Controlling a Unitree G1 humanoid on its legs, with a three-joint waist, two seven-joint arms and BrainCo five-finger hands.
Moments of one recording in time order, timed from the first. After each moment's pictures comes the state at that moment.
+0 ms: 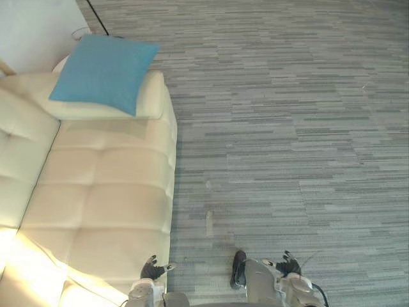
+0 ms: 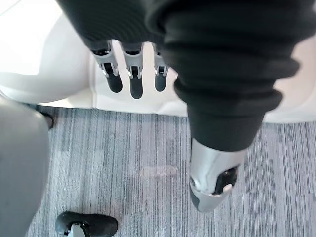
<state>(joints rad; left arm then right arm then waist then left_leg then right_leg) 0.03 0.05 0.07 1.02 -0.04 -0.12 0.08 -0.02 -0.08 -0.23 1.00 0.04 -0.08 -0.14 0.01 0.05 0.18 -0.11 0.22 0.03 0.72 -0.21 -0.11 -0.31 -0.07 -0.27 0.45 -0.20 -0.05</state>
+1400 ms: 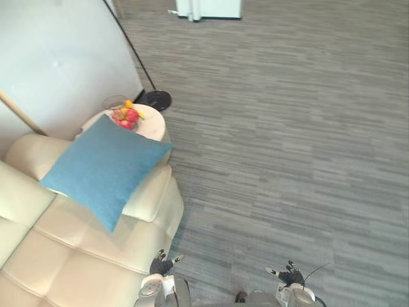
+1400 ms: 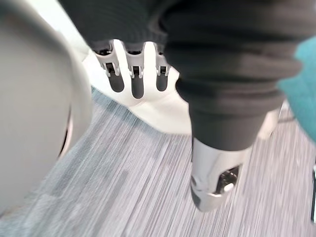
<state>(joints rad) 0.02 -0.03 0.16 0.94 -0.05 -0.12 0.08 0.04 -0.04 -0.28 0.96 0.09 -0.08 -0.14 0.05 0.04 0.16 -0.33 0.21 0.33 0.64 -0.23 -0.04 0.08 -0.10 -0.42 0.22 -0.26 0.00</state>
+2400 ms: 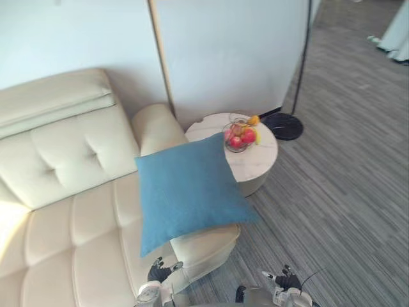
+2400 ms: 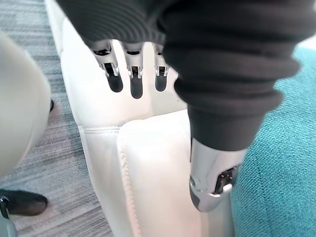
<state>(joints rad) 0.05 -0.04 0.17 0.97 -0.04 -0.12 0.08 0.08 0.00 -0.27 0.92 0.08 -0.08 -0.11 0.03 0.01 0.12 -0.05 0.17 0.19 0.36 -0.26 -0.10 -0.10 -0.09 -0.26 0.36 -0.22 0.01</state>
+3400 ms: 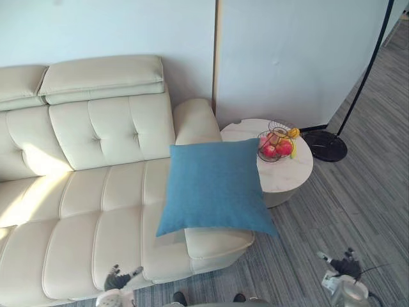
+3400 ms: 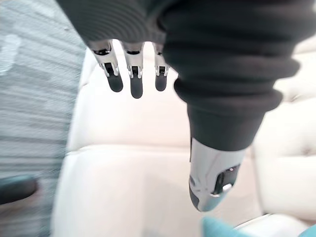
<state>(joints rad) 0.11 0.24 0.30 0.84 -0.13 -0.12 0.11 0.02 -0.28 -0.49 0.66 0.09 -0.09 -0.16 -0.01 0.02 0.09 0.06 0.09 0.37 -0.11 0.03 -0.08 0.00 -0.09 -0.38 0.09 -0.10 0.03</state>
